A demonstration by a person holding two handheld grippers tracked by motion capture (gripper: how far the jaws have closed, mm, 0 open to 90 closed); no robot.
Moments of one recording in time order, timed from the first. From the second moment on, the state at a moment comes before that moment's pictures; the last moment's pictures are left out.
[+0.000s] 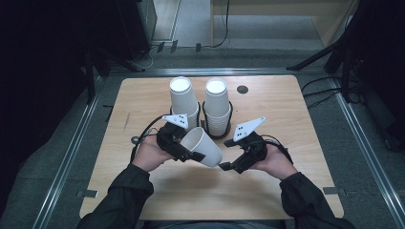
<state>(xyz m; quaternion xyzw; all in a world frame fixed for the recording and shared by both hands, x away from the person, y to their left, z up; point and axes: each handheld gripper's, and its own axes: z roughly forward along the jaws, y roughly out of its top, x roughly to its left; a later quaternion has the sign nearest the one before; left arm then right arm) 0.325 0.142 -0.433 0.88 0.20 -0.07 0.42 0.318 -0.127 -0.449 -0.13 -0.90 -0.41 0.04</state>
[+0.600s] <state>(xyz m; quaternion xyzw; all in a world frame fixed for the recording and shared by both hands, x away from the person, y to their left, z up) 0.328 0.134 -0.447 0.93 0.17 -0.03 0.32 0.317 -0.119 -0.465 -0.13 -0.92 -0.38 0.03</state>
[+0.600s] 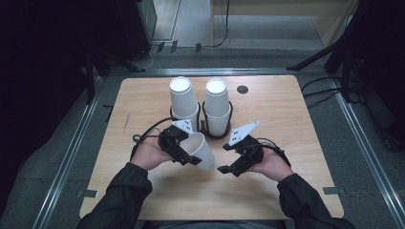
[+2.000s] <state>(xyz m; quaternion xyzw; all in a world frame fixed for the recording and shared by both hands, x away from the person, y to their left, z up) 0.319 0.117 -0.441 0.92 0.12 -0.03 0.36 0.314 -0.094 -0.482 -0.09 -0.92 -0.39 0.02</state>
